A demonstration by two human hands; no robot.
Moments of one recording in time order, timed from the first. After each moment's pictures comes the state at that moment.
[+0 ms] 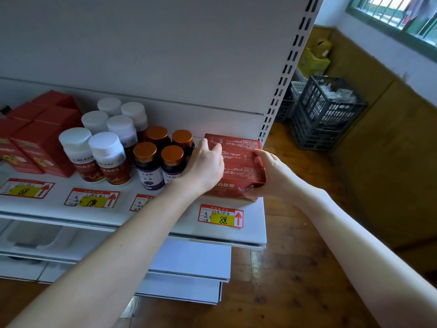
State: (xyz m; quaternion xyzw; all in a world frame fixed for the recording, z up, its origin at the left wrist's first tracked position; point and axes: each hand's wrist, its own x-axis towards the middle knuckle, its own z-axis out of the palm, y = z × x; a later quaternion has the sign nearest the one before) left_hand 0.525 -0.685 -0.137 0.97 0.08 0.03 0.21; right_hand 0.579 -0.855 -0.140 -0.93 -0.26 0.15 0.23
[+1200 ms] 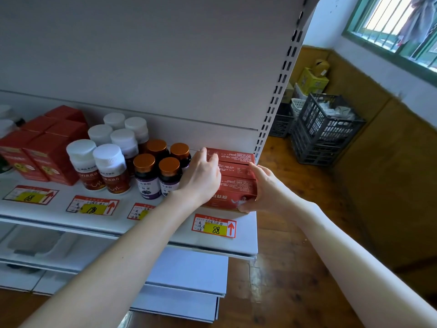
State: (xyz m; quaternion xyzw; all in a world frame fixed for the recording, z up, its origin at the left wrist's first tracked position) left_hand 0.522 -0.693 -0.135 0.97 0.09 0.09 0.19; right_hand 0.576 -0.864 -0.139 -0.92 -0.28 0.16 0.23
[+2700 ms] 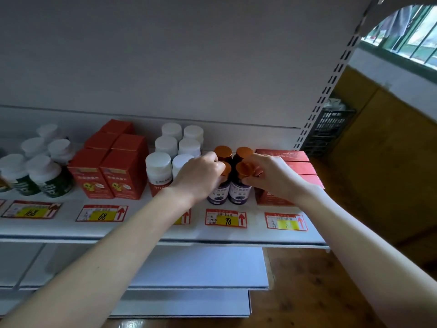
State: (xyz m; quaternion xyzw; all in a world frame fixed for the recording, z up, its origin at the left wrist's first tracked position) left_hand 0.463 -0.532 -0.114 0.98 -0.12 0.11 0.10; right_hand 0.513 -0.713 -0.097 -0.92 -0.33 0.02 0.22
